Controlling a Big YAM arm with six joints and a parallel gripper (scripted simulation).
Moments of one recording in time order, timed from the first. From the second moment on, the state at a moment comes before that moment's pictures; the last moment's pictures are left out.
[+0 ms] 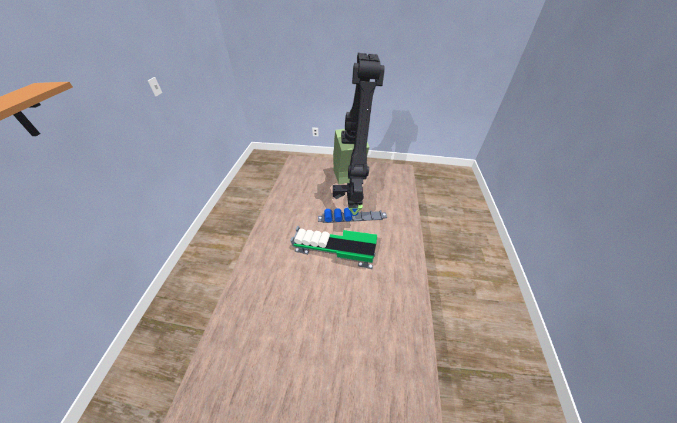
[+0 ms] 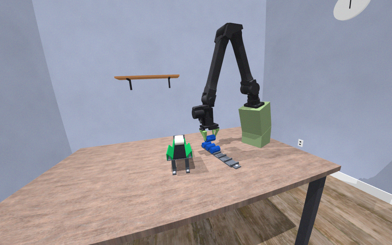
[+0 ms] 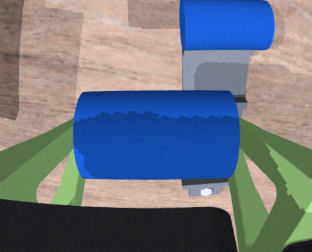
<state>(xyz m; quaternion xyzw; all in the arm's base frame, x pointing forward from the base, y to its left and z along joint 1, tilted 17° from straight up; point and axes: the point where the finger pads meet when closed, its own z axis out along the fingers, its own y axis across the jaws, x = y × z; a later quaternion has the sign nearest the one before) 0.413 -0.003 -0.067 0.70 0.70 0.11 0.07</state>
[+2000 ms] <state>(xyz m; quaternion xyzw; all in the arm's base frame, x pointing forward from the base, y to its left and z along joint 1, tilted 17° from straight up) 0.387 0.032 -0.174 0.69 0.71 0.12 0.08</state>
